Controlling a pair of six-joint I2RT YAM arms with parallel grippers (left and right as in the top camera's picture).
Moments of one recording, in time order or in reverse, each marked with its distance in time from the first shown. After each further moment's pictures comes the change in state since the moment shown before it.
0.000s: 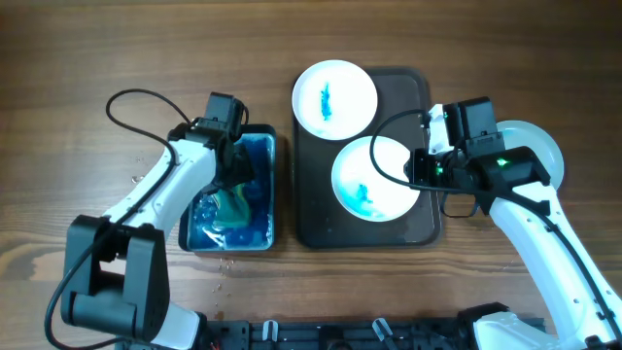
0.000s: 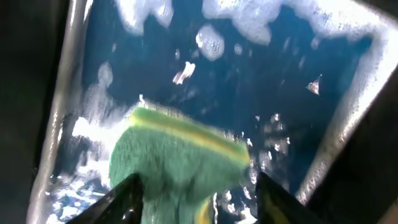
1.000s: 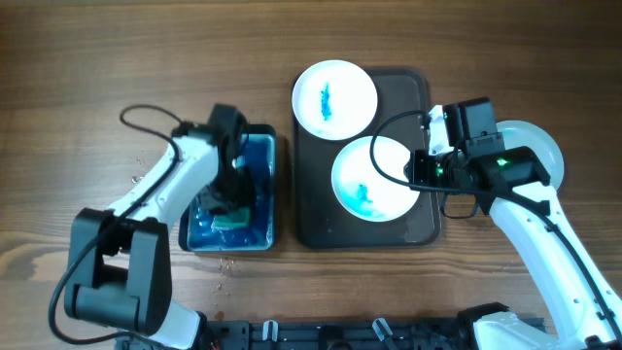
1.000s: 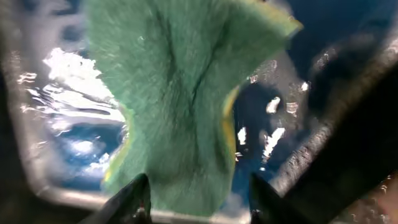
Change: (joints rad) left arm -0.005 0.023 0.012 -0.253 0.142 0.063; right arm 0.000 0.000 0.000 -0.011 0.000 0.000
